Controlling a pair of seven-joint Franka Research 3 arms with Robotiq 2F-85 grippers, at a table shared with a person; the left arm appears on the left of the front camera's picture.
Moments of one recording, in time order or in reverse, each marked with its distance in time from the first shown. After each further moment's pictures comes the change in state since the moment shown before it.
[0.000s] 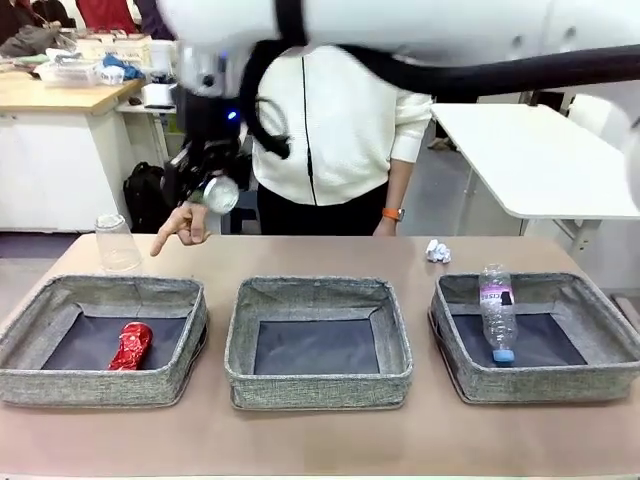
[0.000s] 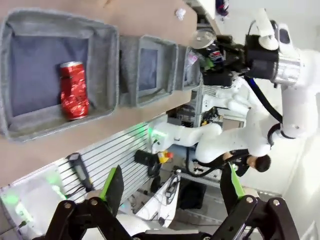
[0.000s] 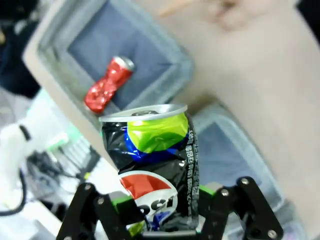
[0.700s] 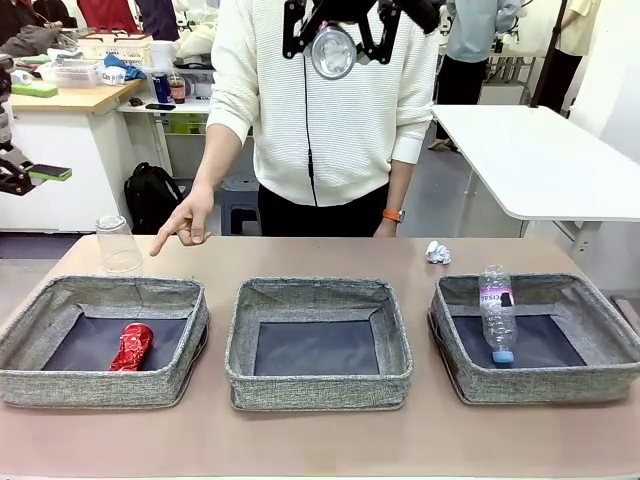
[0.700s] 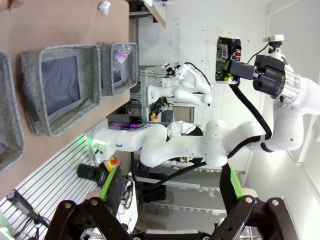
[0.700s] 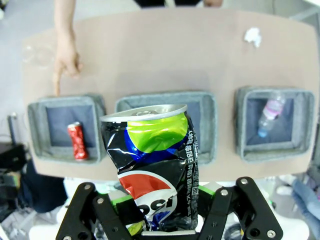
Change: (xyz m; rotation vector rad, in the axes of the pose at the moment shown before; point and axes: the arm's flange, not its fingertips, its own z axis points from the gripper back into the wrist) left arm 0.044 -0.078 -0.107 -0.289 0.067 -0.032; right arm -0.133 -0.068 0.220 -0.210 -0.188 -0.886
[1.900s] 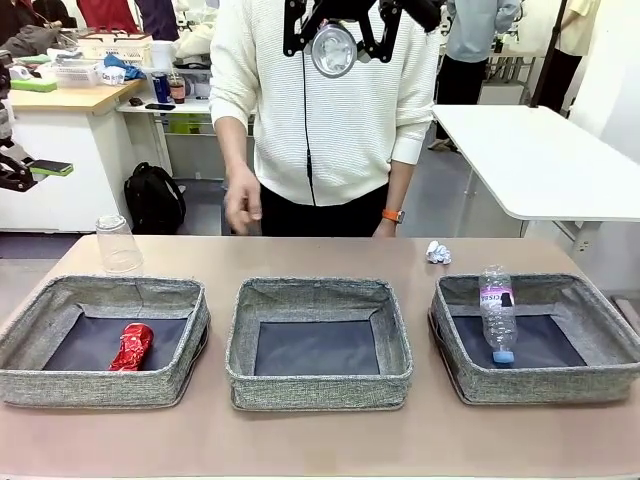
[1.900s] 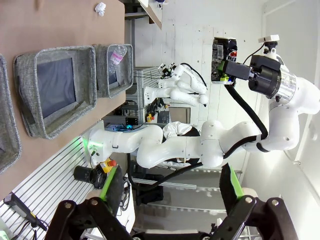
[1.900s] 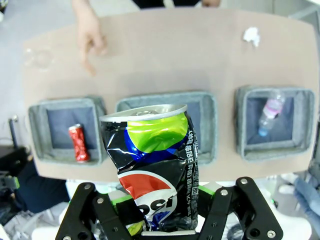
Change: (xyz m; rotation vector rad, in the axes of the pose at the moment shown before) left arm 0.001 -0.003 -0.001 -0.030 -0.006 -0.005; right arm -0.001 -0.003 0.006 0.002 -0.010 -0.026
